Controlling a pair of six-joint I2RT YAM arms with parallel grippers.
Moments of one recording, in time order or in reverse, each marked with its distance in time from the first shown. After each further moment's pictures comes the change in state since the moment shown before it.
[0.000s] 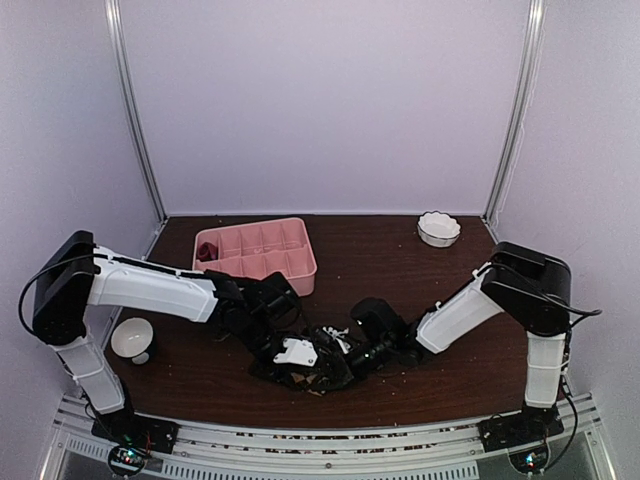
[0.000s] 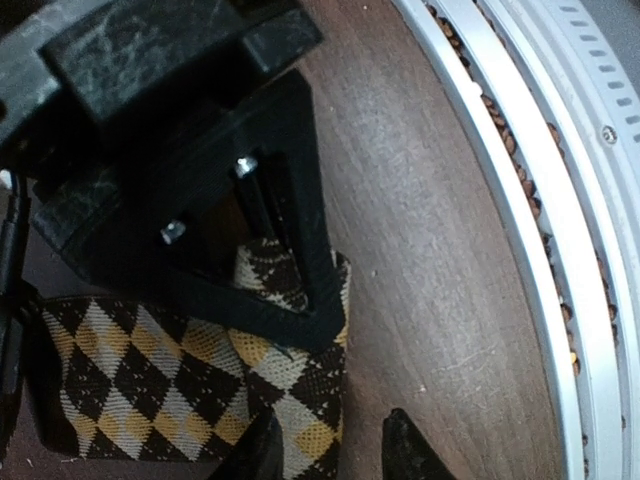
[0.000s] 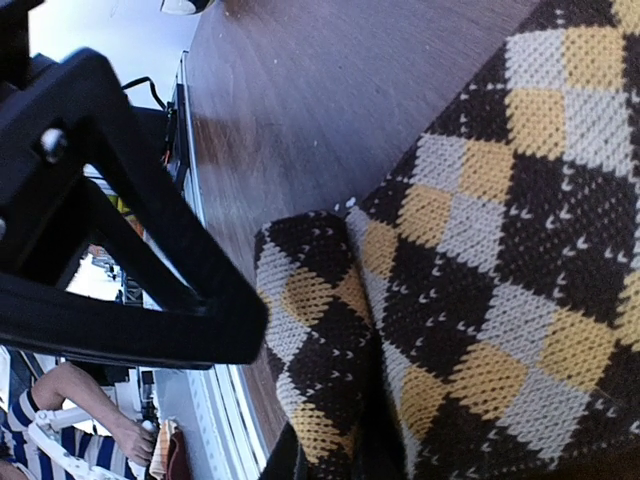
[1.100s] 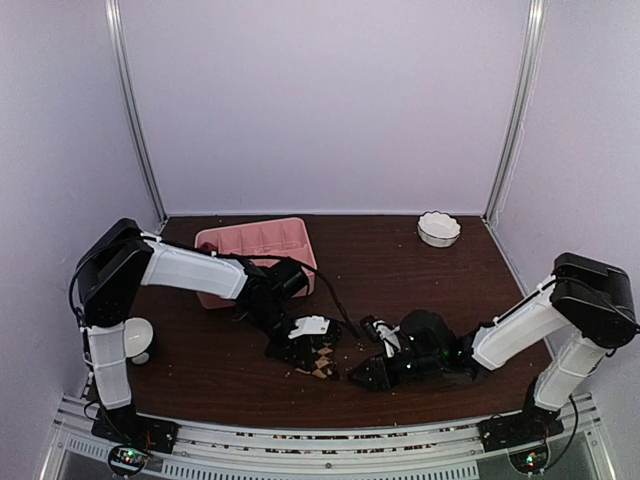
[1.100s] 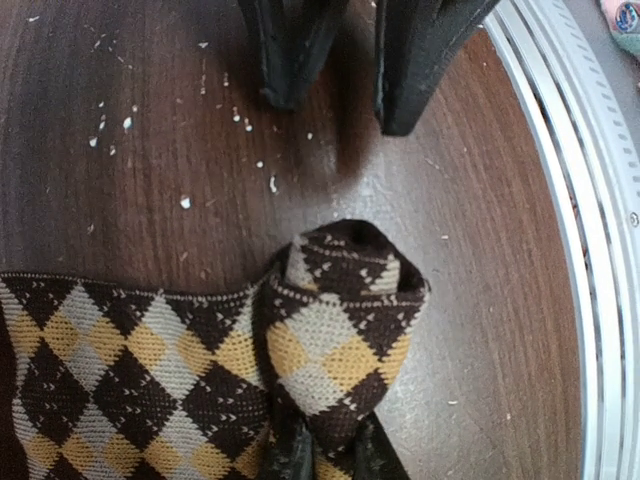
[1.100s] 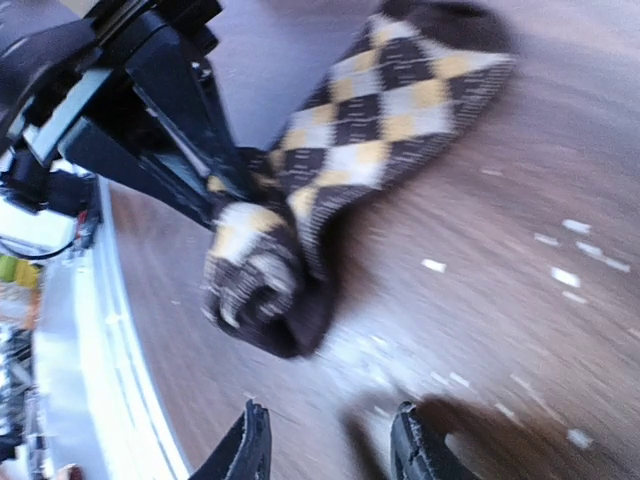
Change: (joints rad) left arm 0.142 0.262 0.208 -0.056 0.175 -0.067; right arm 0.009 -0.352 -0.383 0.130 0.453 -0.070
